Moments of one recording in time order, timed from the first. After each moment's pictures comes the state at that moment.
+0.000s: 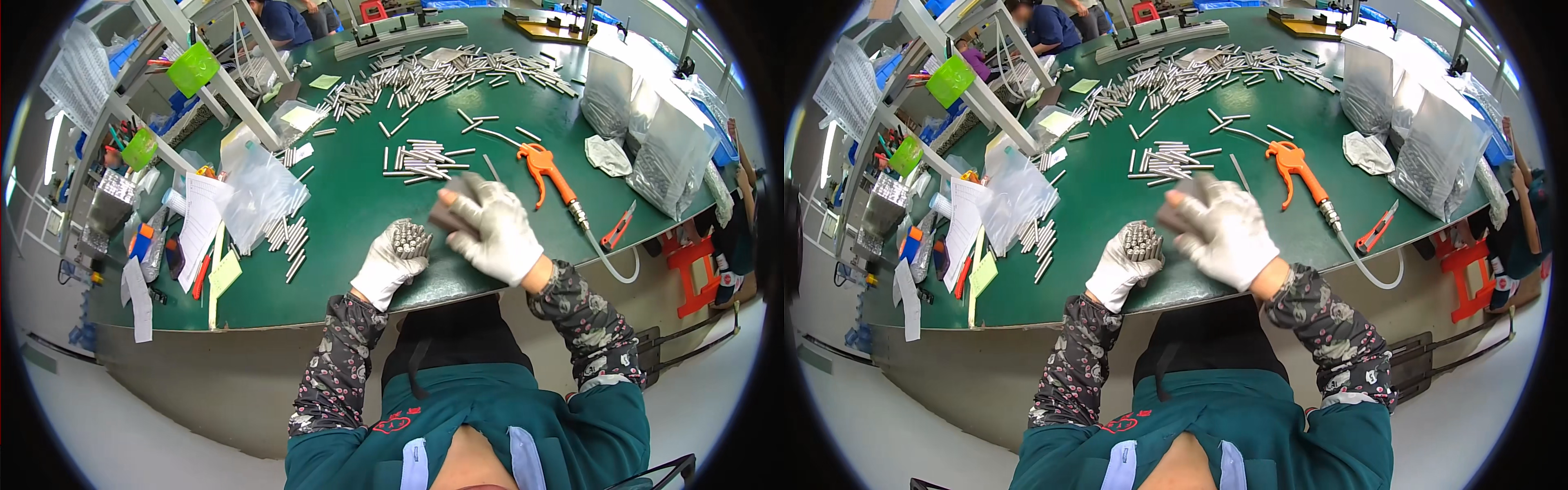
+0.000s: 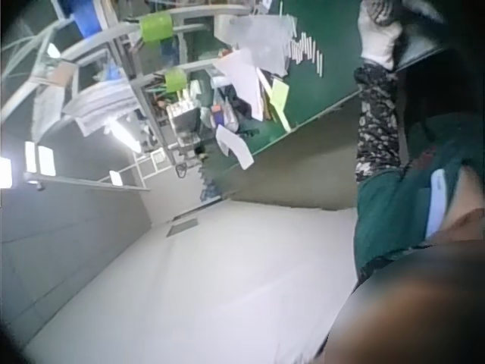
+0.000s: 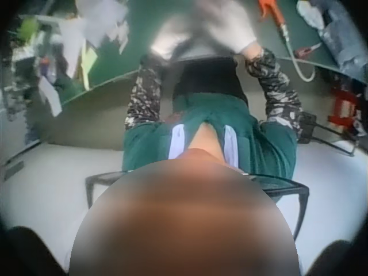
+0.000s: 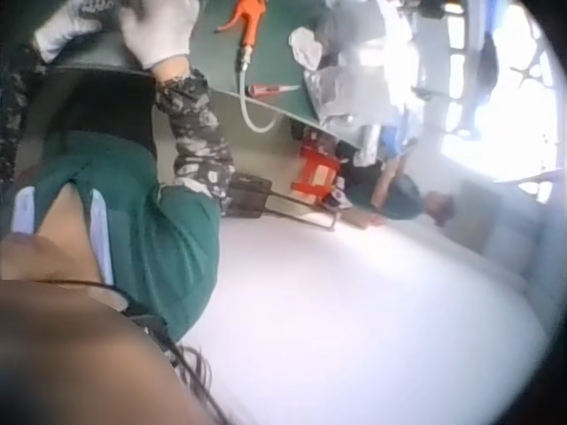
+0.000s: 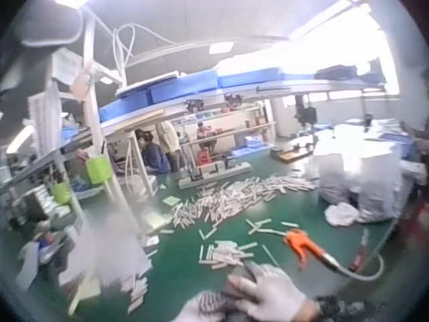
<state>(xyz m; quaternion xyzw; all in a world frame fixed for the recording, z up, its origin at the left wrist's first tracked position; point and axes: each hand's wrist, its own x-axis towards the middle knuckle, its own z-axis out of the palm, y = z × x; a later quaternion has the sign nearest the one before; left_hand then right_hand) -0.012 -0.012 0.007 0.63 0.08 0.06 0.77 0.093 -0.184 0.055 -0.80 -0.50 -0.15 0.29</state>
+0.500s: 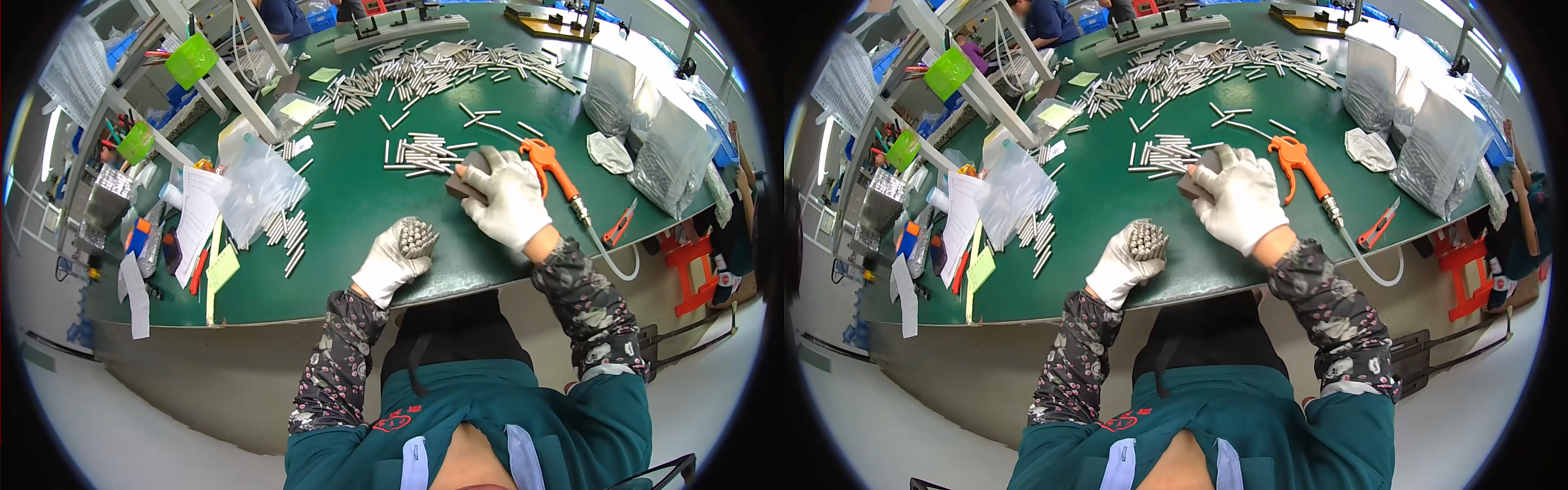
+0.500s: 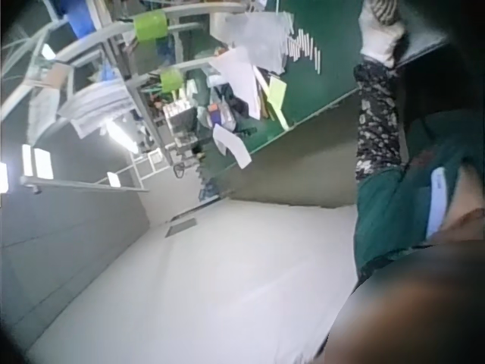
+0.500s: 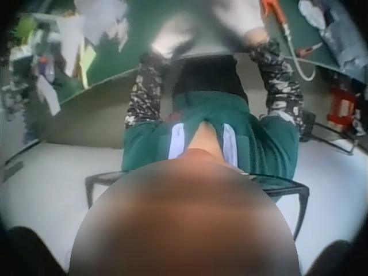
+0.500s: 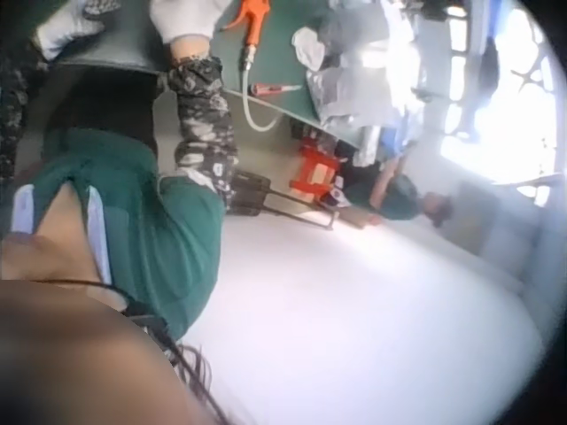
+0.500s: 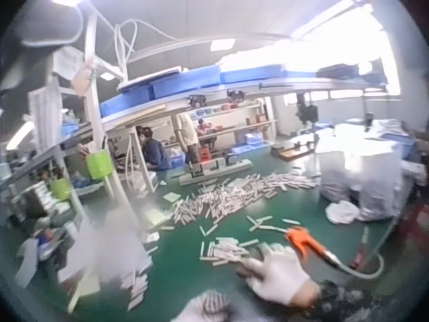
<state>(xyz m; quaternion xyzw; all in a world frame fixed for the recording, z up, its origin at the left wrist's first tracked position) -0.013 -0.017 0.003 0.63 0.07 0.06 0.77 0.113 -0.178 0.070 -0.86 -0.44 -0.17 0.22</state>
